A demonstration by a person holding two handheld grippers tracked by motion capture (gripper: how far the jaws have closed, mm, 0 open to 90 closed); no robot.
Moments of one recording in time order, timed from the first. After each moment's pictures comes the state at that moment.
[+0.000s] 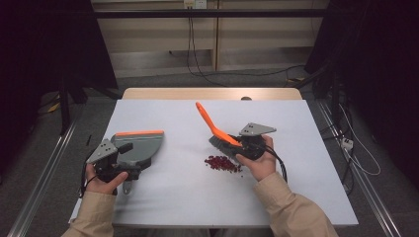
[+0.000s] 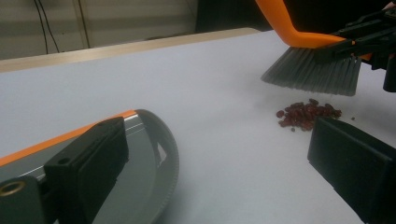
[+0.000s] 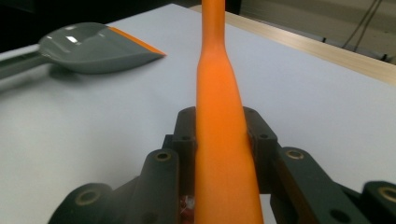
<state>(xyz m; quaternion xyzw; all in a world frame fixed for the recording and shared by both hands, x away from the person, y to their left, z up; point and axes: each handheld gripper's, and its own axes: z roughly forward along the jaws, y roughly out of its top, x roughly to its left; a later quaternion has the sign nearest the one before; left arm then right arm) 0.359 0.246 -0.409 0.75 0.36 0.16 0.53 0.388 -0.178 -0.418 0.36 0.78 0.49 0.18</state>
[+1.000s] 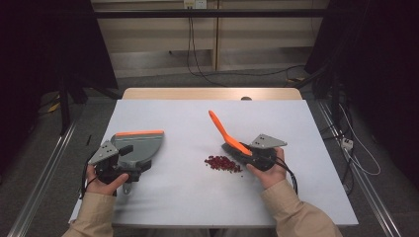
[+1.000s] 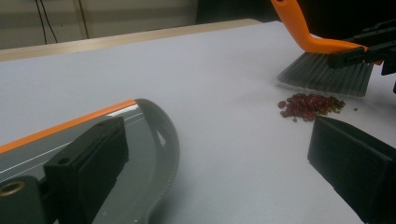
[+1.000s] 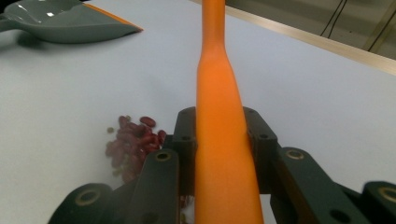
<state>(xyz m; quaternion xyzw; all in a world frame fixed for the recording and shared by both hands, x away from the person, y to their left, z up) 0.358 0.245 -0.413 0.76 0.36 0.15 0.52 0.363 -0.204 -0.442 0.37 0.77 0.47 0.22</state>
